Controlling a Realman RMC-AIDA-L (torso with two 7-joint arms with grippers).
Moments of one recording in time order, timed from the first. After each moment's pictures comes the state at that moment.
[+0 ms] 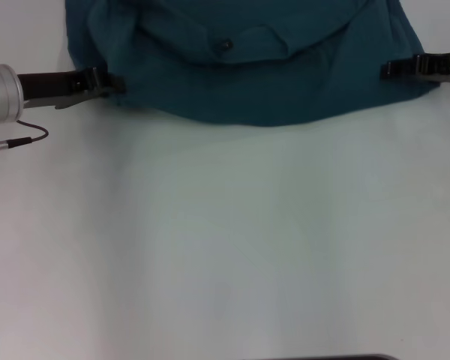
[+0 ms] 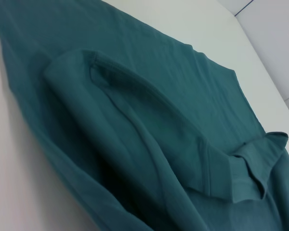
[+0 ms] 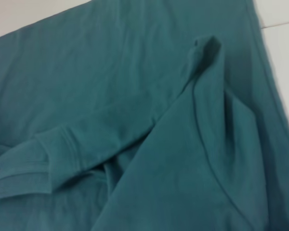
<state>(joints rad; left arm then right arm) -0.56 -2.08 -2.22 -0.75 -1.07 1.10 -2.41 0.70 1.97 -0.69 -0.56 -2.45 -0.96 2.35</state>
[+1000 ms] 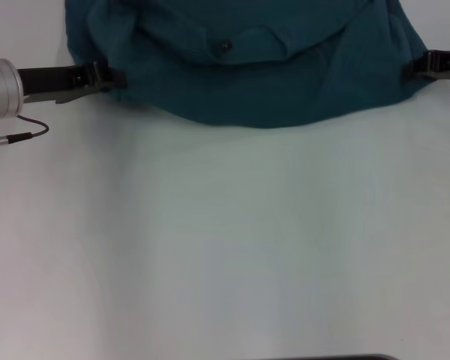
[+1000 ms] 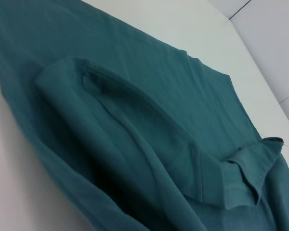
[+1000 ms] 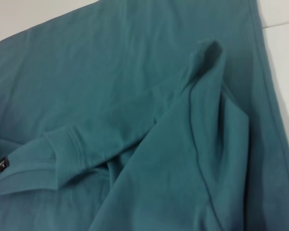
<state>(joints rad) -0.56 -2.08 -2.22 -0.78 -1.07 1.11 -2.41 0.69 1.93 -0.70 -0.58 -2.43 -1.04 2.36</state>
